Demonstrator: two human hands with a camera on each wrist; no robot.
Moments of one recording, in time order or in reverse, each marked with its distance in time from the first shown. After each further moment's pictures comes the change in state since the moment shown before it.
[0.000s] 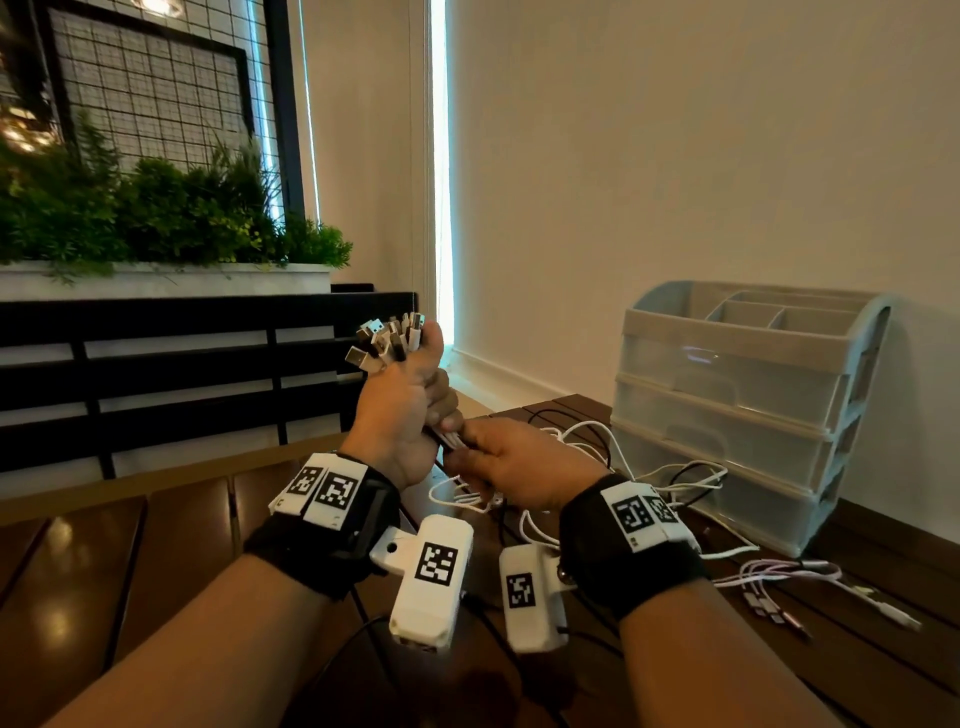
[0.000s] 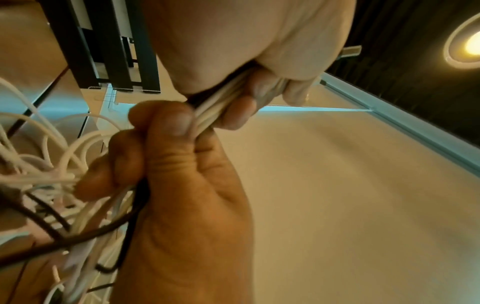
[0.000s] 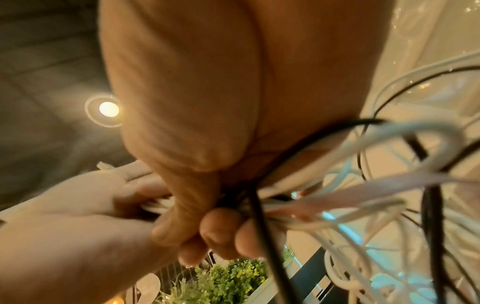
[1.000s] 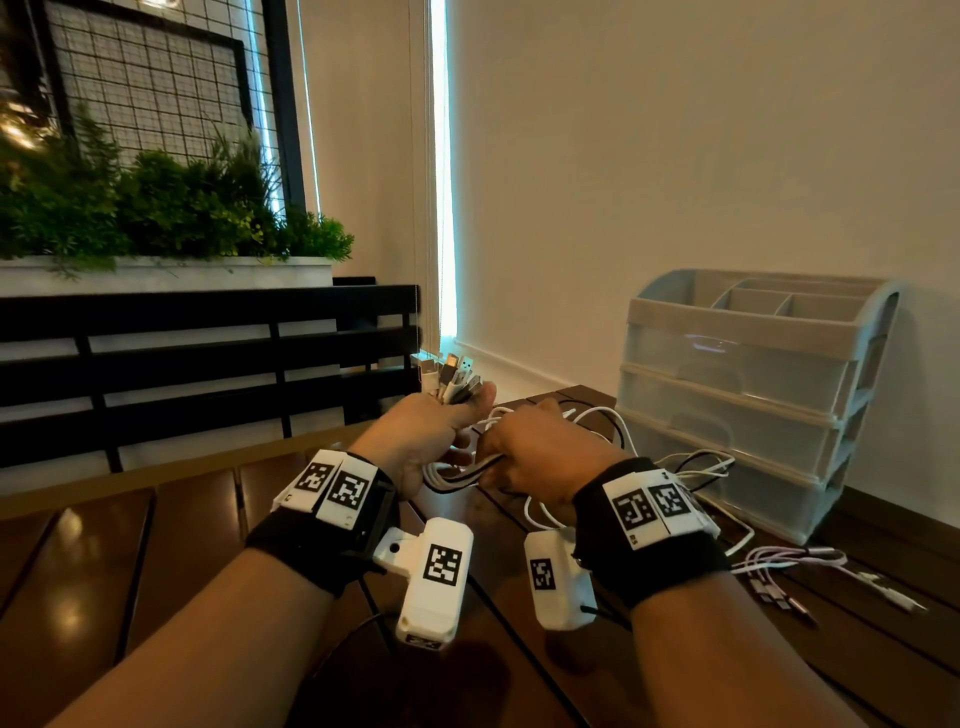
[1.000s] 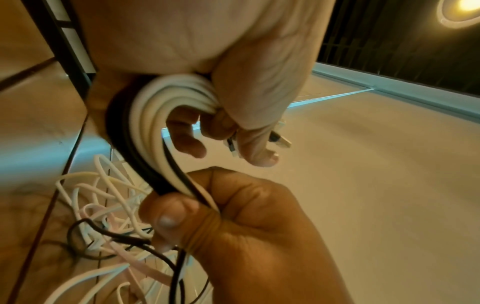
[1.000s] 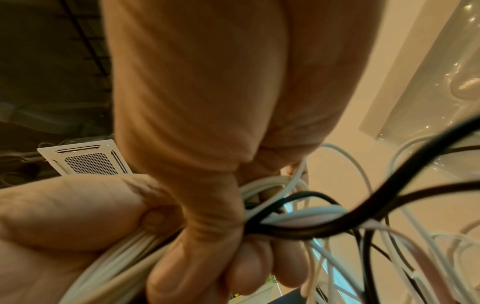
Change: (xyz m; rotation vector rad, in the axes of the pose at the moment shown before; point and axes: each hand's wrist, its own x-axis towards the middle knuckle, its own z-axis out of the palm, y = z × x) left_hand -0.002 -0.018 -0.021 0.723 0.038 -0.201; right_hand -0.005 -0.010 -0.009 -0.713 -0.075 0.019
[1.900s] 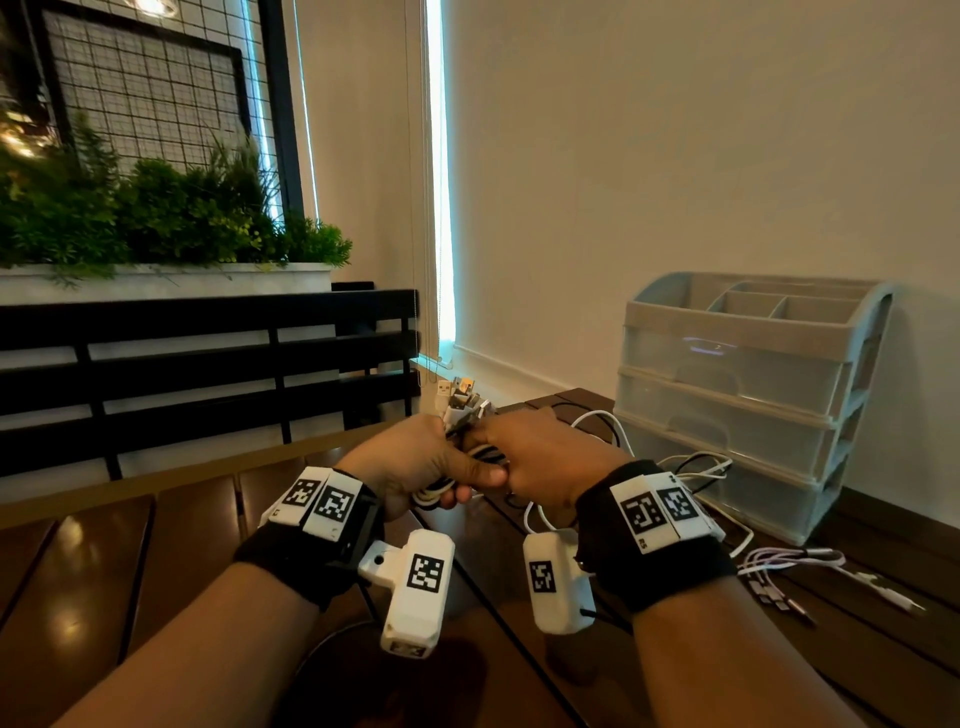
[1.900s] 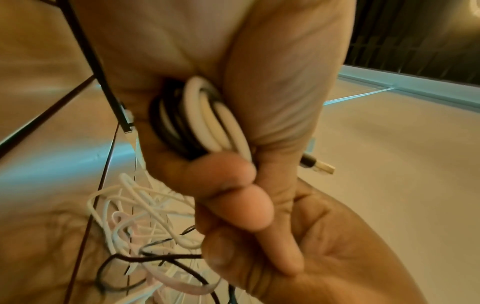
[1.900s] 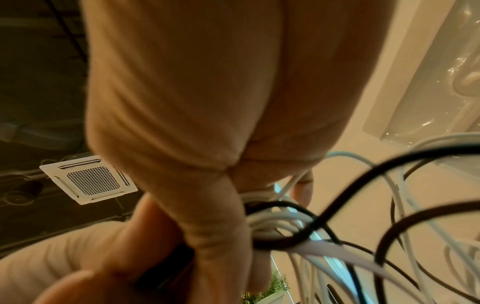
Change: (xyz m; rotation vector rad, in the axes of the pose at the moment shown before) left_hand -0.017 0.000 -0.013 0.069 -0.378 -0.068; right_hand 0.001 0.007 0.002 0.269 0.001 -0.093
